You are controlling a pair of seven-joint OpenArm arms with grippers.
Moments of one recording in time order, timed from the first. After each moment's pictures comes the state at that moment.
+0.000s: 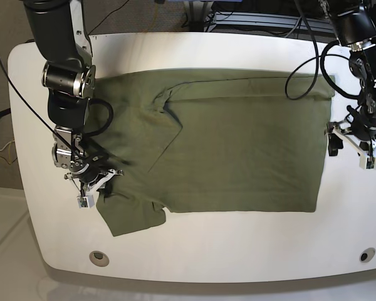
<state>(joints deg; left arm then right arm) -0.7 -21.4 -25.4 89.5 -18.9 -22.9 47.9 36.6 13.6 13.9 21.1 -5.5 28.6 -7.7</state>
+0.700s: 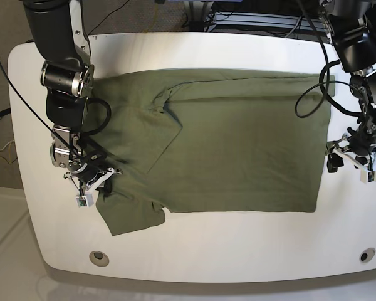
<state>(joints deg) -11.8 -22.7 -22.1 68.7 -19.1 -22.7 38.9 36.3 14.0 14.0 21.2 -5.3 28.8 -8.3</state>
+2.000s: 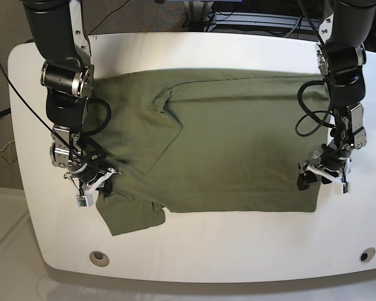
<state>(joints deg) -27.2 -19.5 -13.9 33.7 -19.2 -29.1 14.4 36.3 14.0 14.0 21.2 -5.3 29.0 -8.3</state>
